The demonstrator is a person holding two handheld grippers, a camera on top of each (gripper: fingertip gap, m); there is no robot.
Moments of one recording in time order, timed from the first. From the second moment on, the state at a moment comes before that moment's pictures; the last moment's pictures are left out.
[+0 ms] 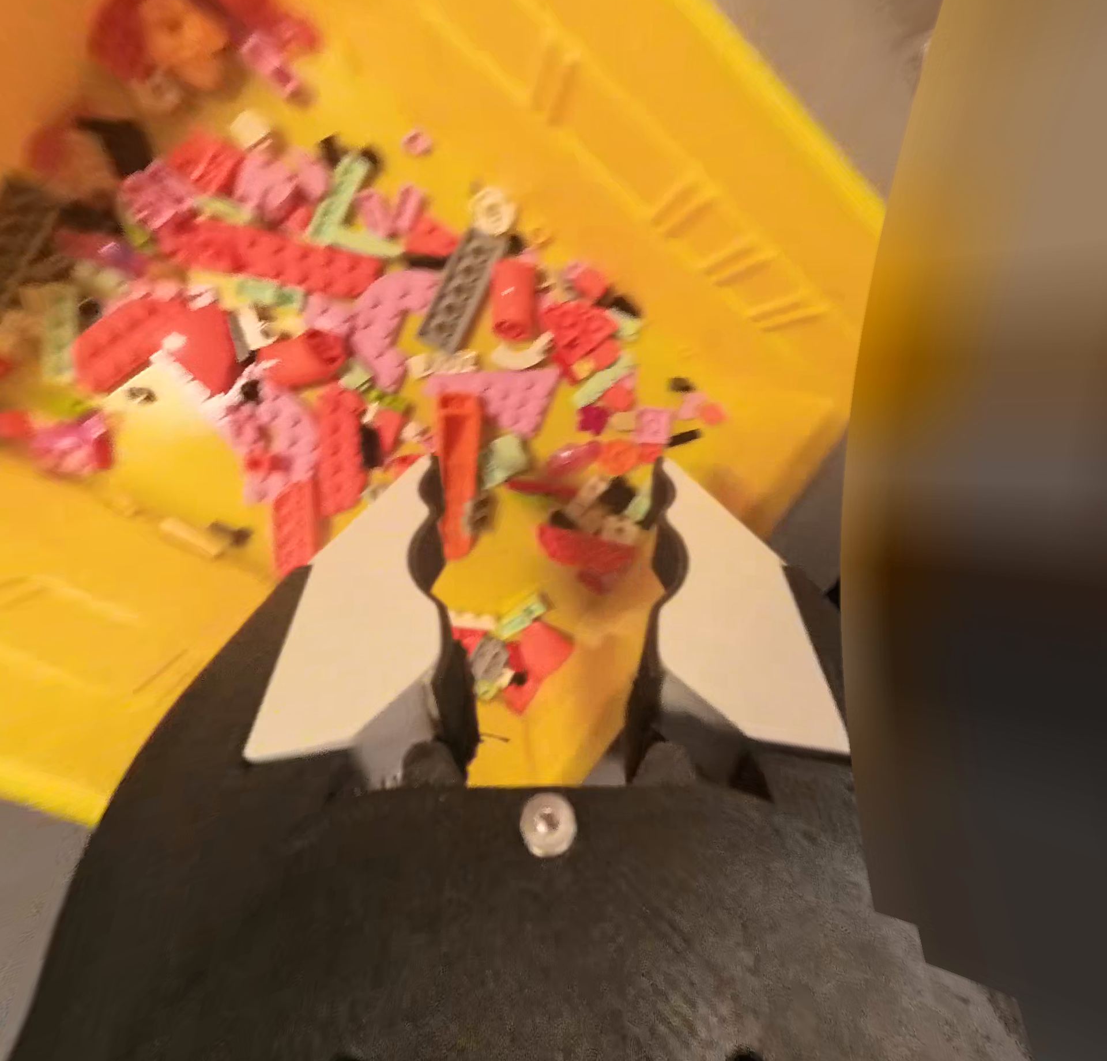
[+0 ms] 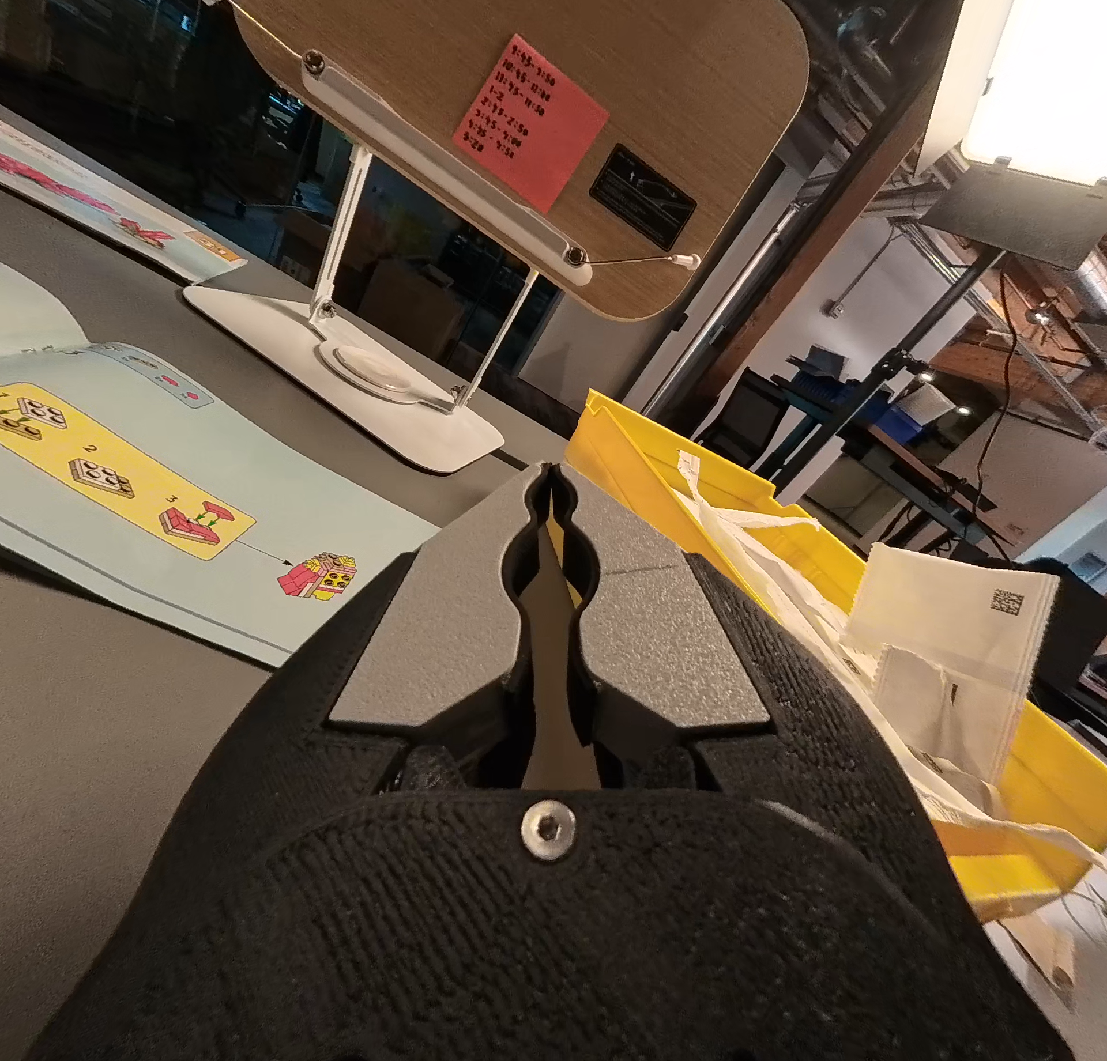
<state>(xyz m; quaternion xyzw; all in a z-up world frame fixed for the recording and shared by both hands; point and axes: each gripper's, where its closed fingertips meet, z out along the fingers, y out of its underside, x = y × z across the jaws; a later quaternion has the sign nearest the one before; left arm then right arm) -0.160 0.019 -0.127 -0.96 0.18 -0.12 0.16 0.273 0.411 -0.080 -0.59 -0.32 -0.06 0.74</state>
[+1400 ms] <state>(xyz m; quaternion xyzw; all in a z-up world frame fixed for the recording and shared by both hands) -0.269 0.127 -0.155 -0.99 0.11 -0.04 0.10 0.271 0.411 -0.081 -0.59 -0.32 -0.05 0.74</state>
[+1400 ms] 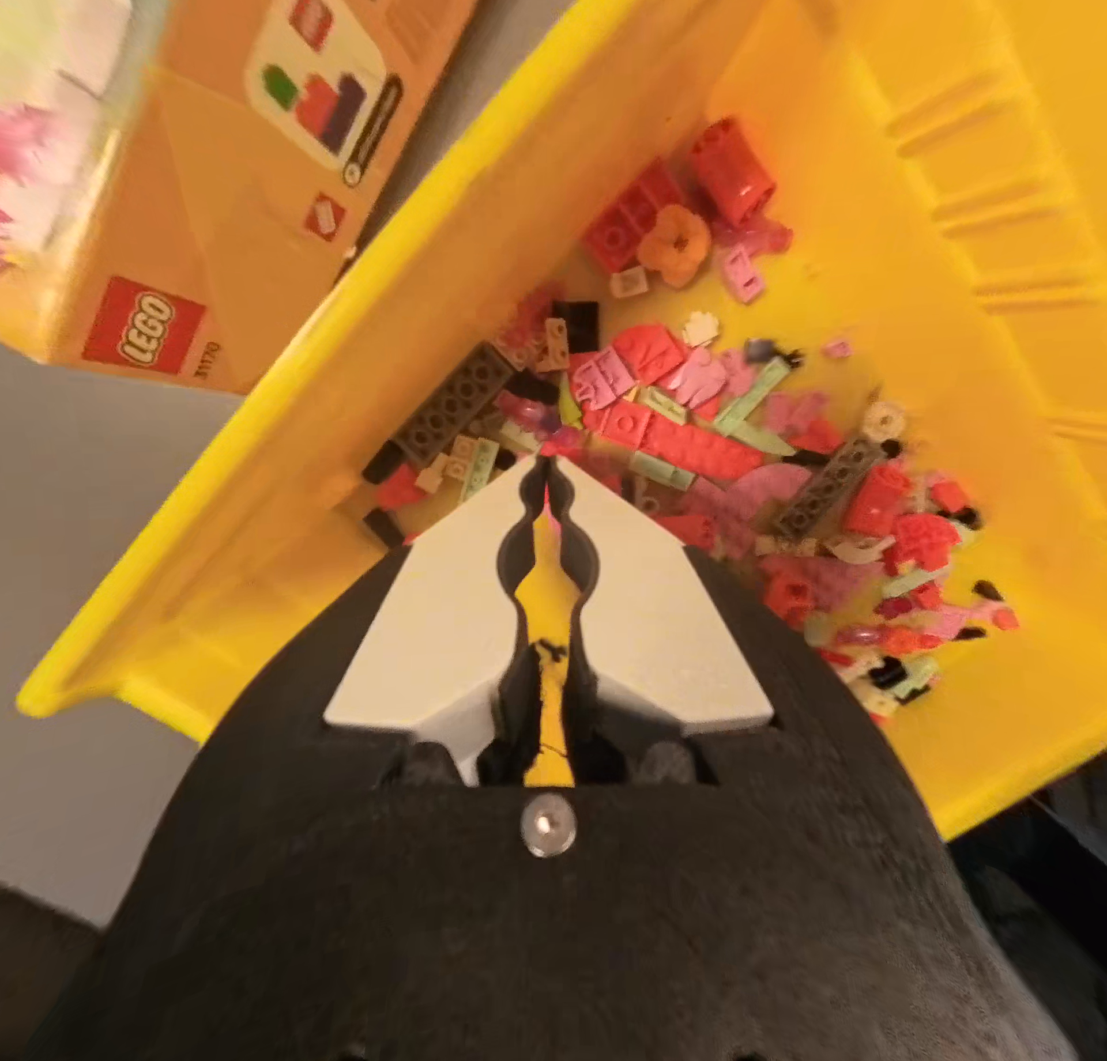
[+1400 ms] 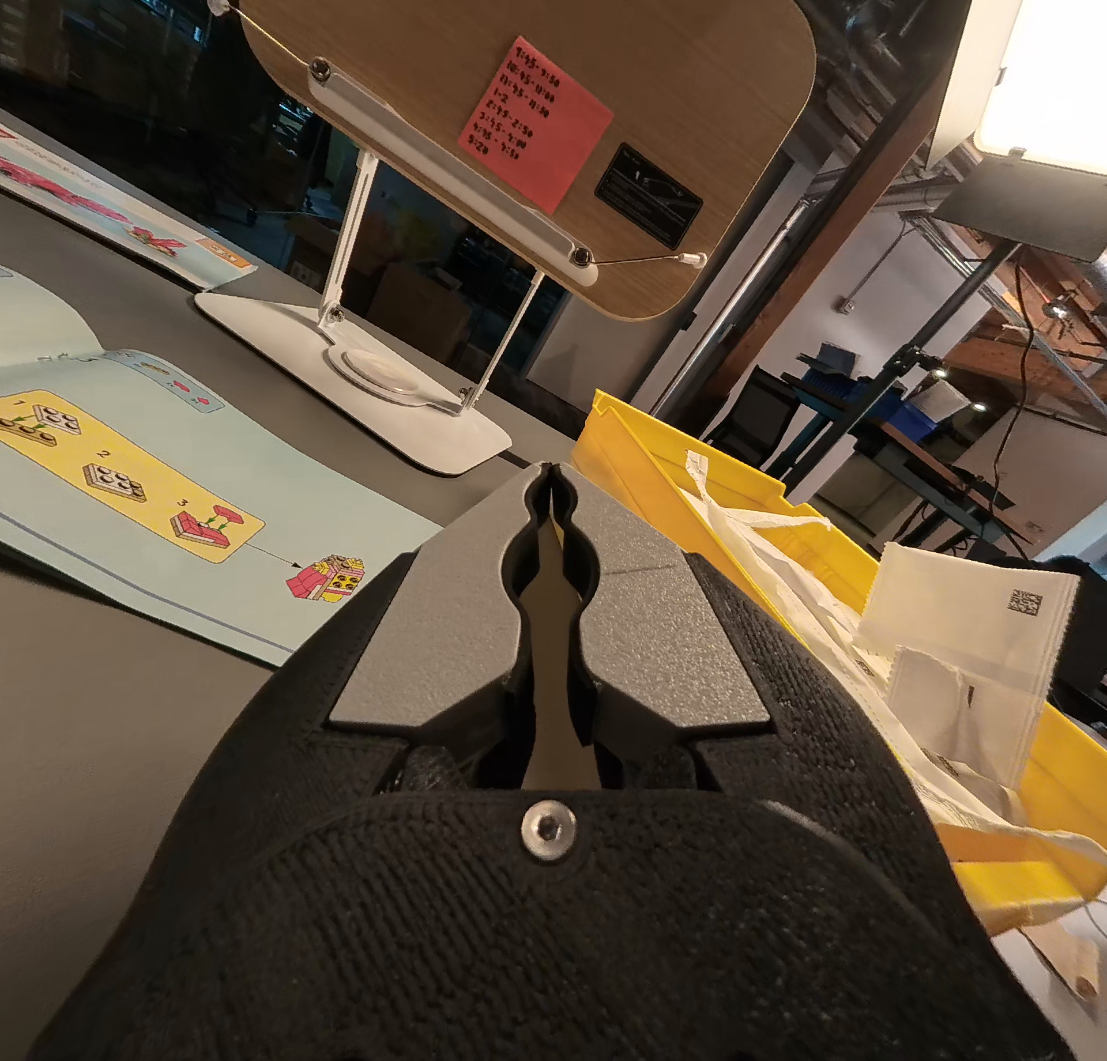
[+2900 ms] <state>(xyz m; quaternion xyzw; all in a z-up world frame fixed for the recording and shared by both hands) -0.322 0.098 -0.173 -0.99 0.01 0.13 -0.11 0.273 0.410 -0.079 -0.59 -0.31 -0.04 0.75</state>
